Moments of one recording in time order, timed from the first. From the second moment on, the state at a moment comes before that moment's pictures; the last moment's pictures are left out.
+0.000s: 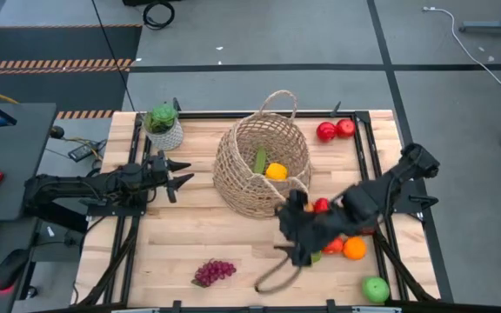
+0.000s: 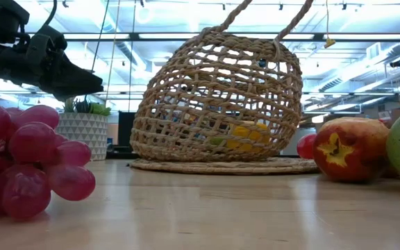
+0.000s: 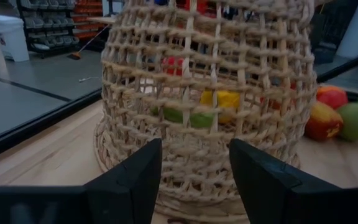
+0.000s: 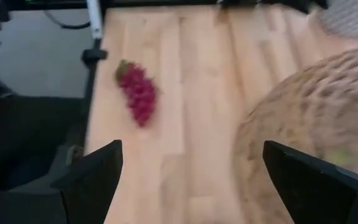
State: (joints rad) left arm 0.06 0.21 0.01 0.08 -0.30 -0.15; right arm 0.59 1.68 1.78 -0.98 0.40 0.50
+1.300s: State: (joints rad) left arm 0.06 0.23 0.01 0.08 -0.29 -0.15; right arm 0.82 1.91 1.53 -1.30 0.38 1.39
